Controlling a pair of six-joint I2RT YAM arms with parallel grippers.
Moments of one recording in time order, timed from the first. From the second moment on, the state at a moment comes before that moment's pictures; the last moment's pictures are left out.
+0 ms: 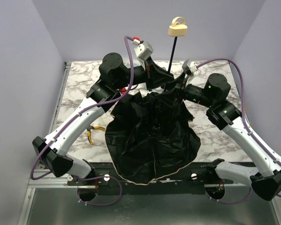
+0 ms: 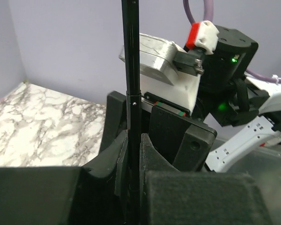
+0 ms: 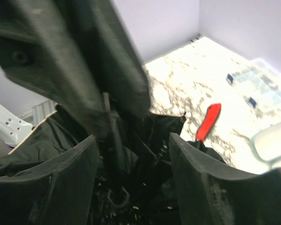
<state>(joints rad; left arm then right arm) -0.70 1.42 1.59 0.02 0.64 -0.35 0.55 1.11 1.16 -0.03 -0.61 0.16</state>
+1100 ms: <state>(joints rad) -0.67 1.33 1.51 -0.01 0.83 -0.27 0.55 1.08 1.16 -0.69 -0.67 -0.35</state>
